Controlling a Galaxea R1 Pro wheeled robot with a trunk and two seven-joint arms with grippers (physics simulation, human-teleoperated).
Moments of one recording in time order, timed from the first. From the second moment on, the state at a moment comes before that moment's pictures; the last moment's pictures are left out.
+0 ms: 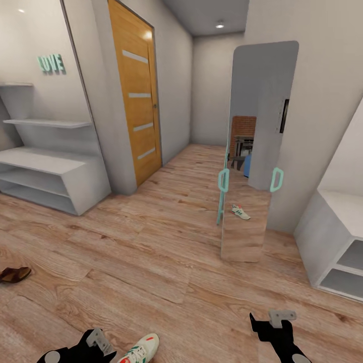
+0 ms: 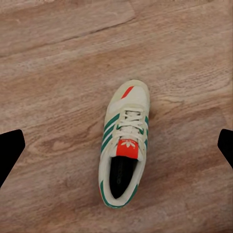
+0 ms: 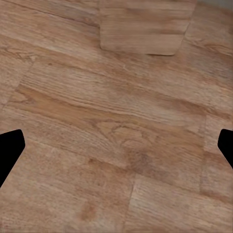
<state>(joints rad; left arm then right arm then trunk) -0.40 0.23 -0.01 -0.33 -0.37 -0.26 -0.54 -0.10 -0.07 -0.09 -1.02 0.05 0.07 0.01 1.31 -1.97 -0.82</state>
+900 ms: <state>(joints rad) -0.41 0.23 -0.01 -0.33 -0.37 -0.25 -0.55 -0.10 -0.07 -0.09 -1.02 0.05 0.08 0.01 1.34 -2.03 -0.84</state>
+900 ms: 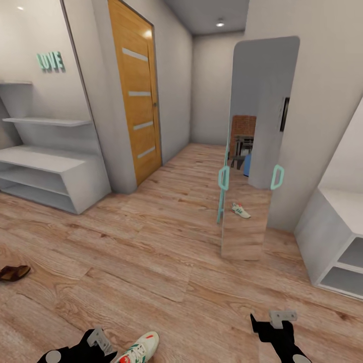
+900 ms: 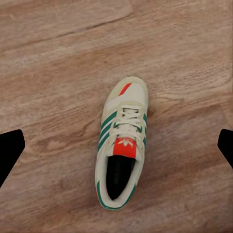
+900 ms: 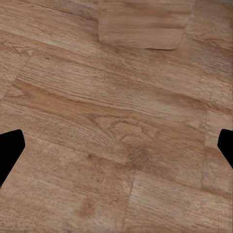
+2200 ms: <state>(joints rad) -0.42 0.23 -0.01 -0.33 -0.38 -0.25 -0.55 -0.10 -0.07 -0.09 -1.02 0.05 0.08 0.01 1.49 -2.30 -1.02</state>
